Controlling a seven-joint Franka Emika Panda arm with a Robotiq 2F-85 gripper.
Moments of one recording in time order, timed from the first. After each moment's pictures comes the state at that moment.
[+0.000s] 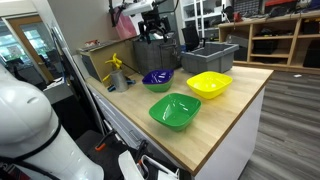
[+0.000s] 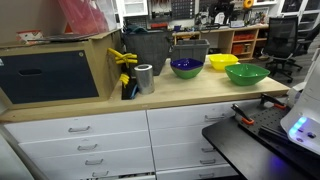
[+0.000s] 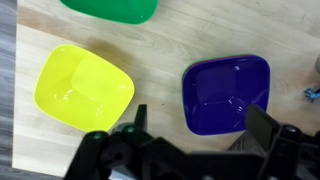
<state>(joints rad) -0.03 -0.15 -0.12 -2.15 0.04 2.13 -0.17</state>
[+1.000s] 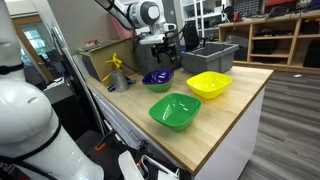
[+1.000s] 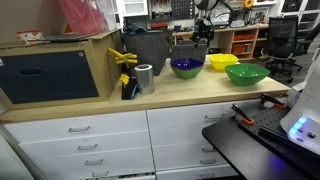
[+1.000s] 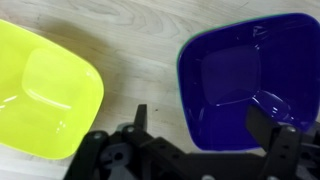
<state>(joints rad) -0.03 0.27 -0.06 -1.97 0.05 2.31 -0.04</state>
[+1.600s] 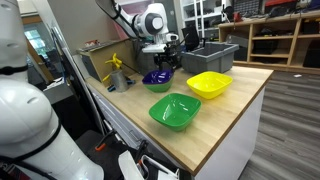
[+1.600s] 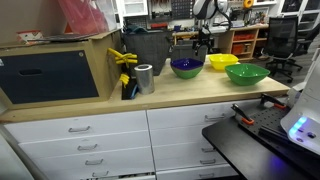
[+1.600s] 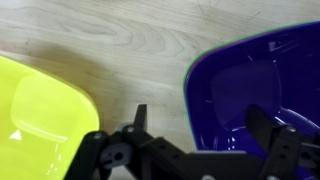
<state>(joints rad) -0.03 0.36 -0.06 -1.96 0.05 2.31 0.01</state>
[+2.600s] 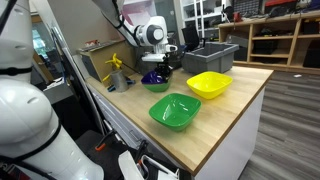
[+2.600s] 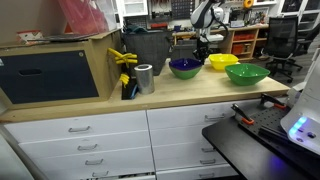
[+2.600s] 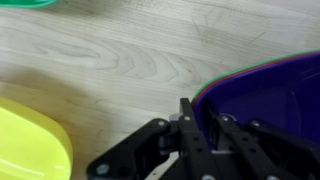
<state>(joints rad) -0.03 0.44 -0.04 -1.96 0.05 2.31 0.03</state>
